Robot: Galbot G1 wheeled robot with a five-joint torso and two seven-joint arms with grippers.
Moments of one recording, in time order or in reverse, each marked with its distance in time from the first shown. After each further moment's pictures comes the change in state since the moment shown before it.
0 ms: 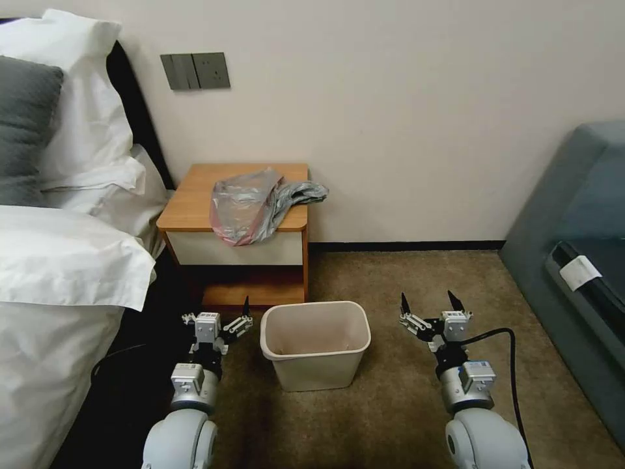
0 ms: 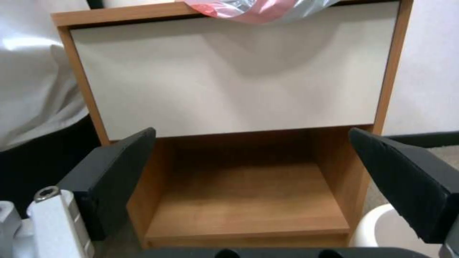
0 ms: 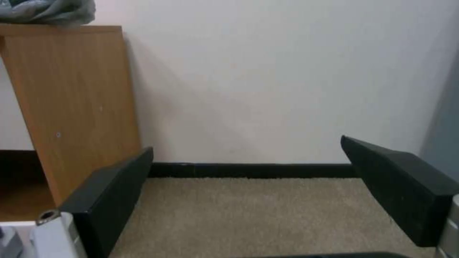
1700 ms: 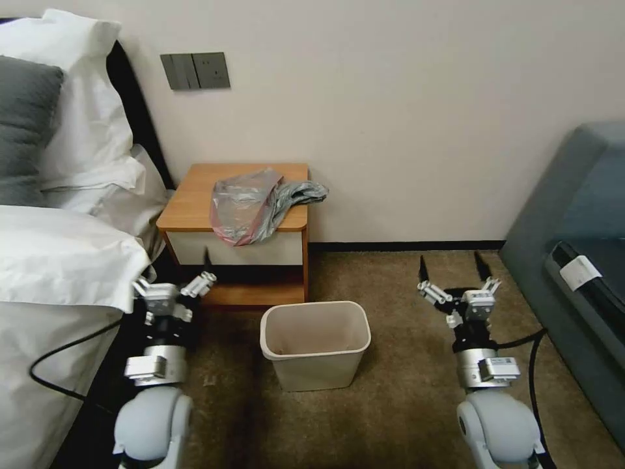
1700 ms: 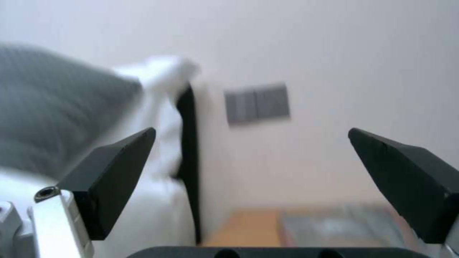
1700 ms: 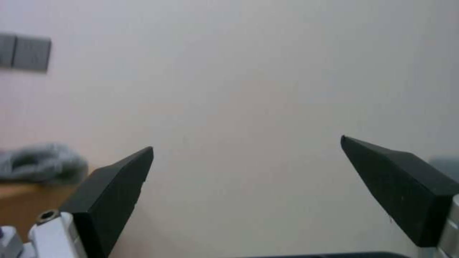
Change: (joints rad) left arm -0.113 -0.008 -0.165 -0.086 -0.019 -0.401 -0.042; right arm 0.095 -0.095 0.031 0.017 -0.040 0.399 0.071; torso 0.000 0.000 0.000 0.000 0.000
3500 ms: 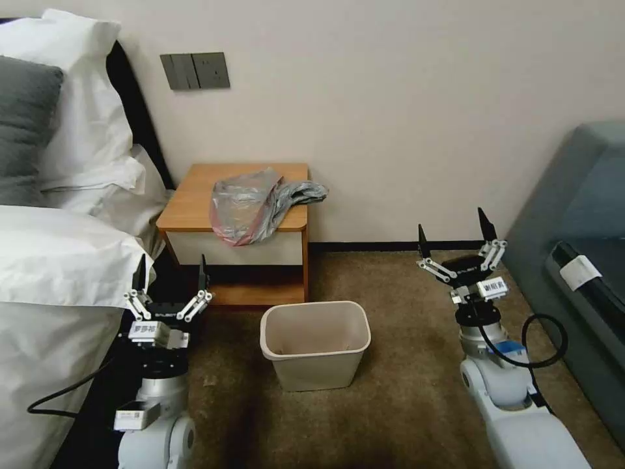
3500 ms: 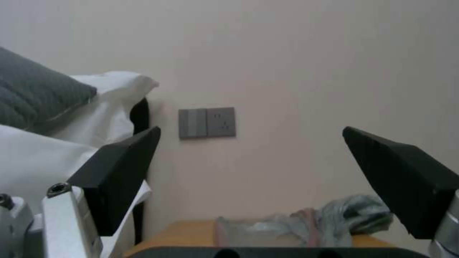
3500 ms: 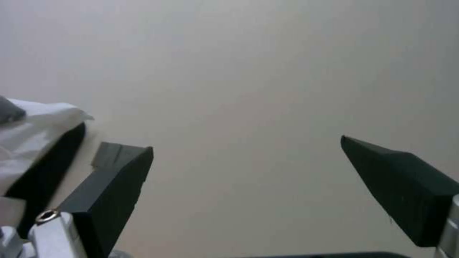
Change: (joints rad) left arm 0.132 0.009 0.056 0.091 -0.145 -0.322 0.169; right arm 0.253 -0.219 -0.128 -0.256 0.226 0.423 -0.183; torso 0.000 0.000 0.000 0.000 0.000
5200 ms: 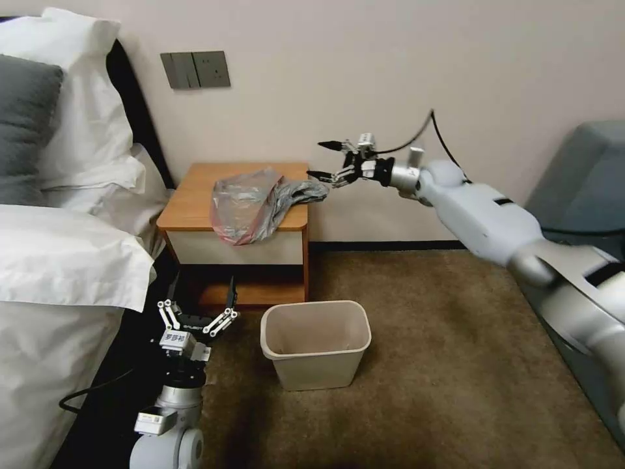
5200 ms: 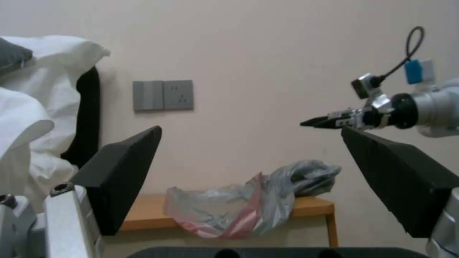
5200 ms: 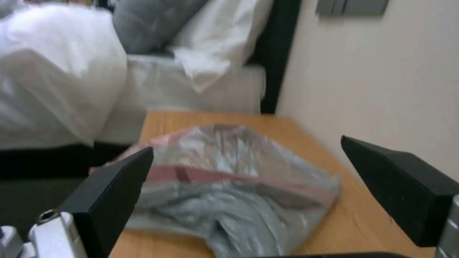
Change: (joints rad) left arm -0.008 -0.002 0.042 0.063 -0.021 0.009 0.126; right arm 1.421 0.155 -0.942 -1.359 0.673 -0.598 -1.111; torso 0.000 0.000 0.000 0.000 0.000
